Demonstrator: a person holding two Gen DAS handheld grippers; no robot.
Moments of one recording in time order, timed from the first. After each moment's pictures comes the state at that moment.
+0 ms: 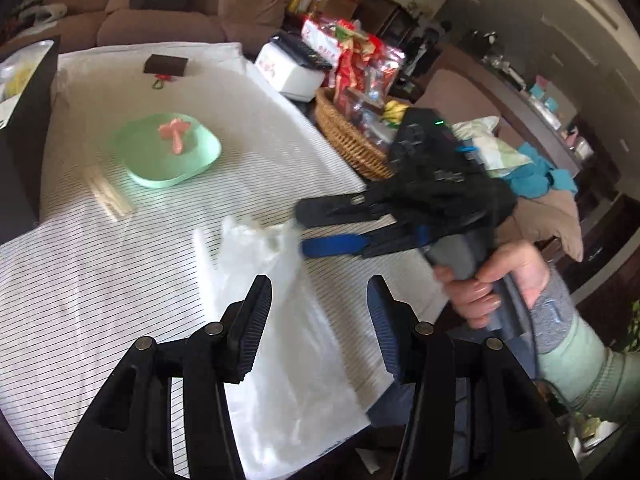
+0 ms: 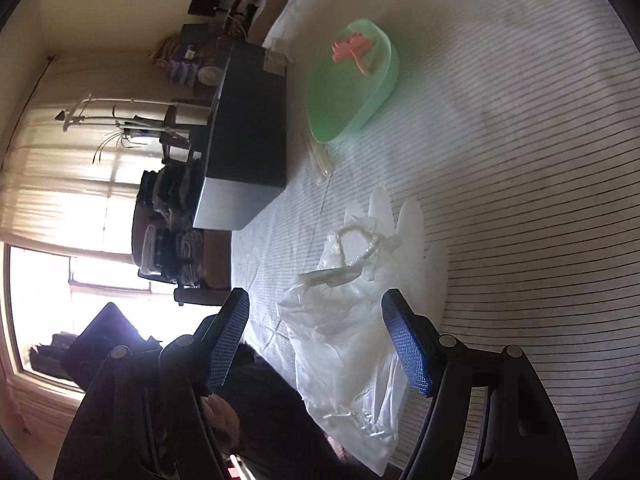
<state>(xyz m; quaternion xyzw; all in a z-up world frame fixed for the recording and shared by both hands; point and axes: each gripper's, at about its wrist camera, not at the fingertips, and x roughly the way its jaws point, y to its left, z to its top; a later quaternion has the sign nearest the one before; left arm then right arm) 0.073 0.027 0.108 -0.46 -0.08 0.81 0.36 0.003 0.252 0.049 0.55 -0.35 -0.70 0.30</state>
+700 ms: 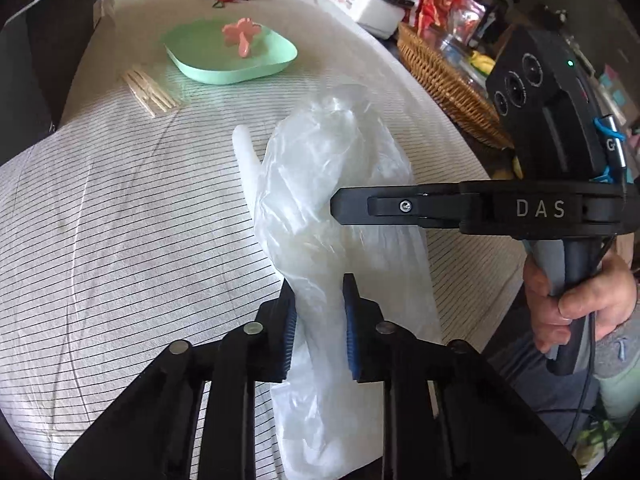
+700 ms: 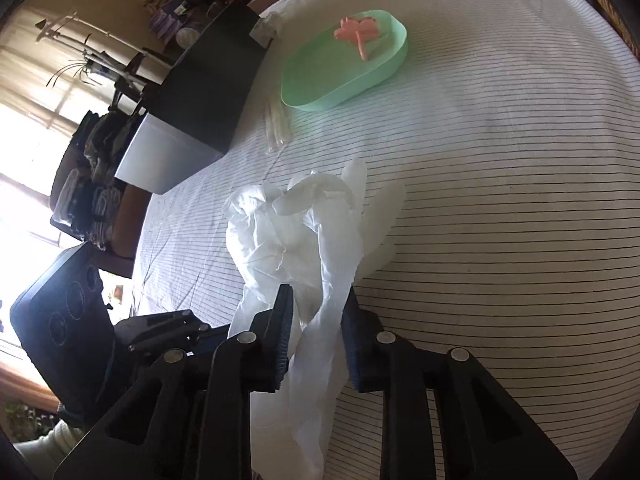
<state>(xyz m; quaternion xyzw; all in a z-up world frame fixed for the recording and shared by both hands) 0.074 0.036 0.032 -0.54 -0.05 0.80 0.26 0.023 0.192 0.027 0.55 -0.19 -0.77 0.27</state>
